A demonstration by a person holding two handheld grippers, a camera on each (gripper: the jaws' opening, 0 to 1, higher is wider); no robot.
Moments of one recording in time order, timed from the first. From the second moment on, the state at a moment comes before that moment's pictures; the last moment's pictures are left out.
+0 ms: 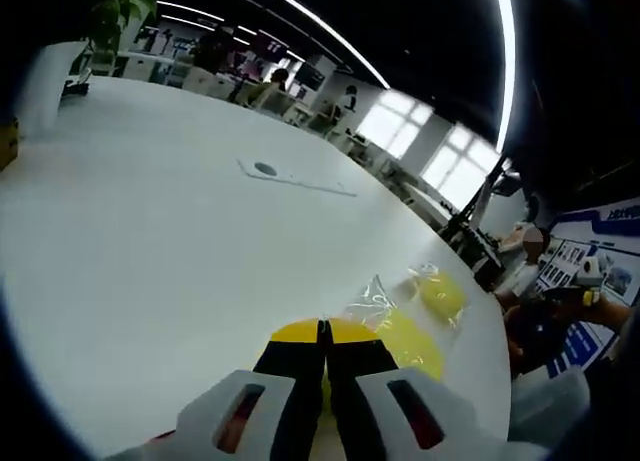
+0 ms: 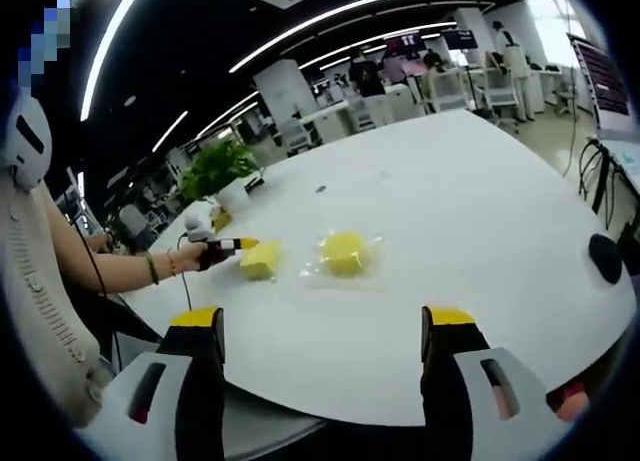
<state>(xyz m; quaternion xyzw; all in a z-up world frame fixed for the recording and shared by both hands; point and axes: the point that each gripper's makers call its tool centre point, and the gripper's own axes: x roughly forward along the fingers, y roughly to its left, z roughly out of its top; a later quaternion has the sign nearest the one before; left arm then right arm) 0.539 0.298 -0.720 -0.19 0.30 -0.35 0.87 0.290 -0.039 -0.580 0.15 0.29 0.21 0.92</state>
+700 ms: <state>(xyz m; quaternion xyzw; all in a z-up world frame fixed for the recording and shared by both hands) 0.526 0.323 -0.675 -0.15 0.25 -0.30 0.91 0.296 -0.029 -0.570 0.14 0.27 0.25 0.92</state>
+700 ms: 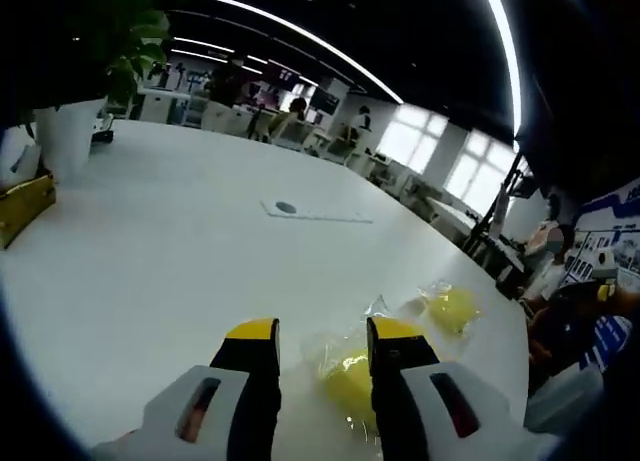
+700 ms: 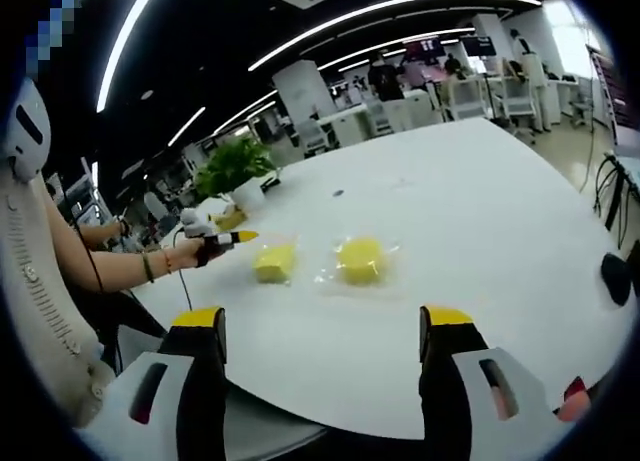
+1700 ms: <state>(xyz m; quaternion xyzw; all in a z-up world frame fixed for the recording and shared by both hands) 0.388 0.271 -0.542 -0.10 0.17 -0.32 0.93 0.300 -0.014 -0.544 0.13 0.21 0.36 0.90</state>
